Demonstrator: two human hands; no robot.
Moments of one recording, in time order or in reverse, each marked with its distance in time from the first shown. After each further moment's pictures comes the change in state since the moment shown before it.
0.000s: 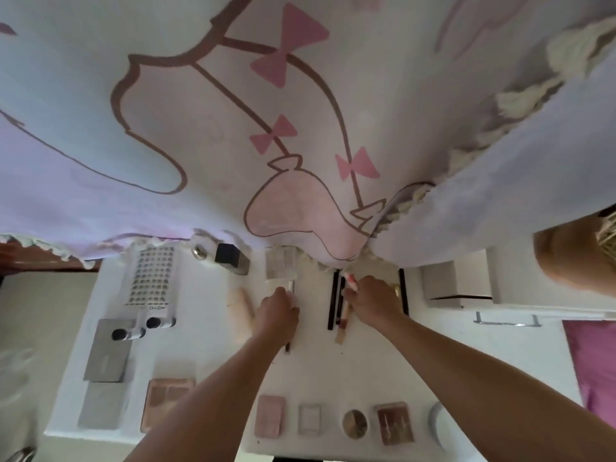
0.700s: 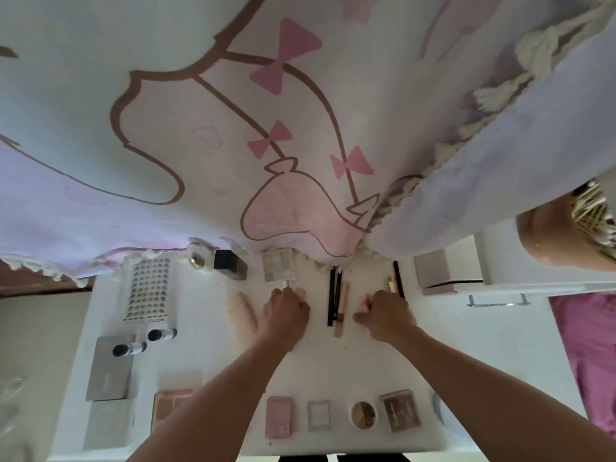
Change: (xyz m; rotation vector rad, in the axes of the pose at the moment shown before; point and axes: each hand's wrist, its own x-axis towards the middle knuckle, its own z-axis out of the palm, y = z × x) left_hand -0.010 0.014 -0.013 0.114 0.013 0.152; right_hand -0.030 0.021 0.006 -0.054 -0.014 0.093
